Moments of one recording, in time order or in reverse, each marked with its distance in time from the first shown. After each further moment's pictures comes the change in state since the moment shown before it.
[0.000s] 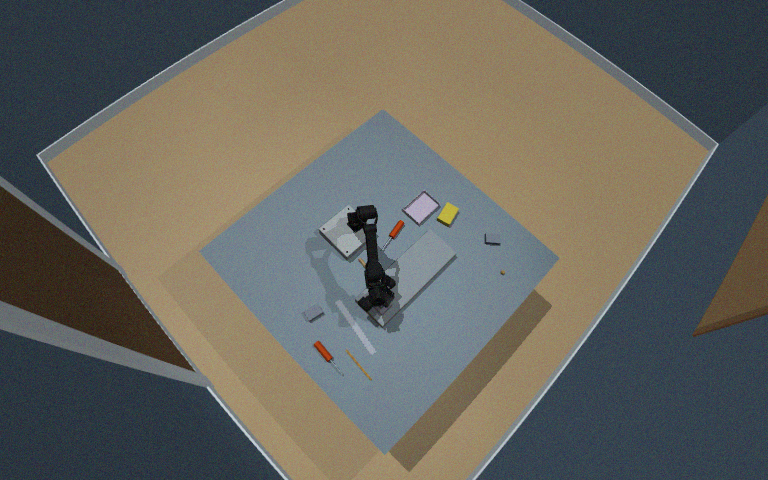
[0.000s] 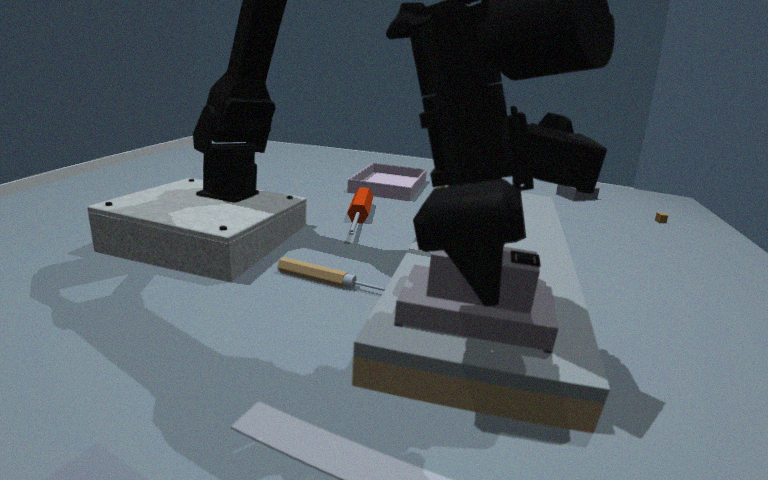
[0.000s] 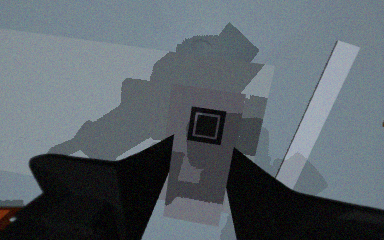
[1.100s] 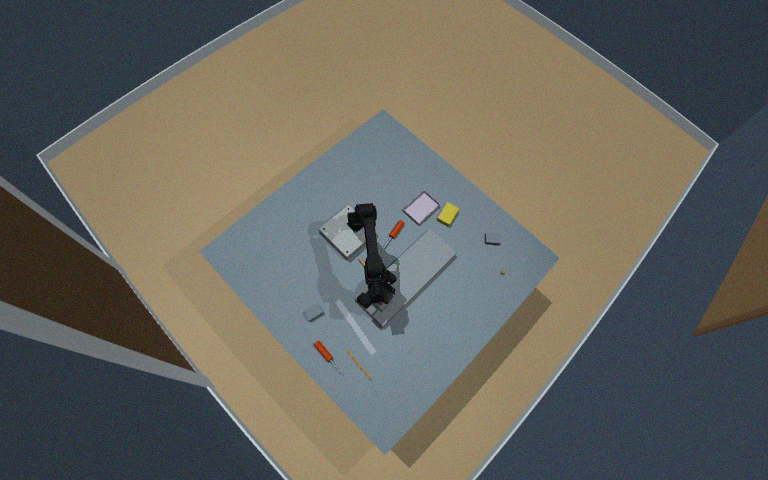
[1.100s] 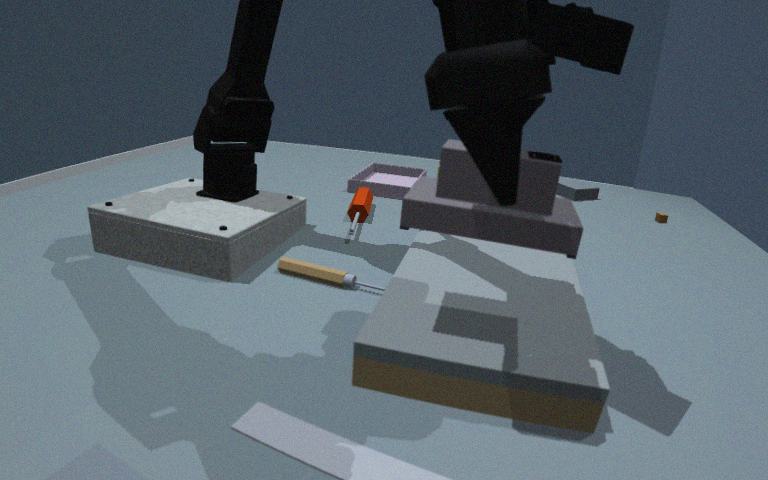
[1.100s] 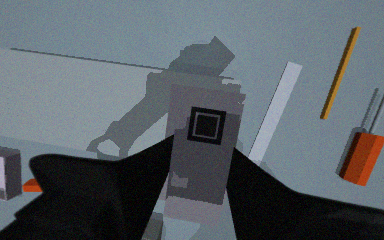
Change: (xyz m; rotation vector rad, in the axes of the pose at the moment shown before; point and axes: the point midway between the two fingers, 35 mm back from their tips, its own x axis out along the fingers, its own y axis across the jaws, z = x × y) arm -0.078 -0.006 0.023 0.006 0.014 0.003
